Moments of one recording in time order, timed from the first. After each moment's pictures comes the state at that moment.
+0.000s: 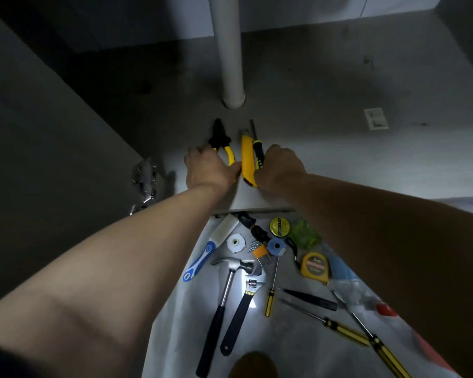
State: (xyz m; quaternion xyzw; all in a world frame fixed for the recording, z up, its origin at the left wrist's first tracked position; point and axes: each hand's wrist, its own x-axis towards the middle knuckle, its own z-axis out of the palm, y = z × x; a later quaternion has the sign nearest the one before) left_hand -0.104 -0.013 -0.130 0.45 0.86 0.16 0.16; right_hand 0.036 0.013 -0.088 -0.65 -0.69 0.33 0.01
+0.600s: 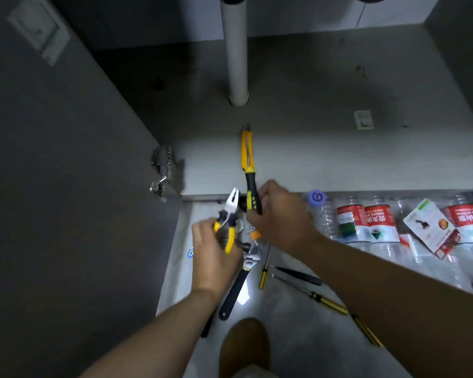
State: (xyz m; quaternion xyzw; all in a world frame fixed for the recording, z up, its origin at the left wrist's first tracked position) left_hand -0.042 -0.223 -0.150 0.43 0.79 0.36 0.24; right_hand 0.086 -0.109 -0.076 -0.53 -0.74 0.38 0.16
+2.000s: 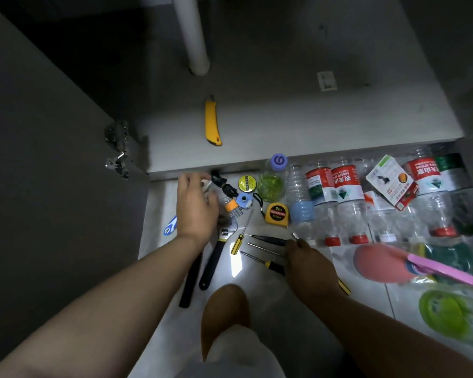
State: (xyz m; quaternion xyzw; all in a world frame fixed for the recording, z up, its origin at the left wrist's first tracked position) left_hand -0.030 -0.176 -0.144 0.51 0.78 0.32 0.19; right_hand 0.221 -0.232 -0.165 -0.59 -0.76 0.25 -0.10
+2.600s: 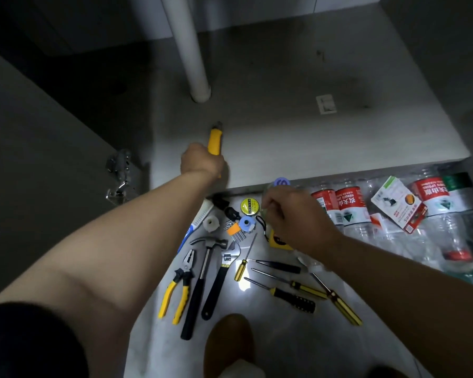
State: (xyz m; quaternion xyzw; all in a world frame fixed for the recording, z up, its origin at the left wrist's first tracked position) left_hand -0.045 -0.025 -0.101 0.37 0.88 0.17 0.26; right_hand 0.179 -0.105 -0.085 -0.47 -0.80 0.32 0.16
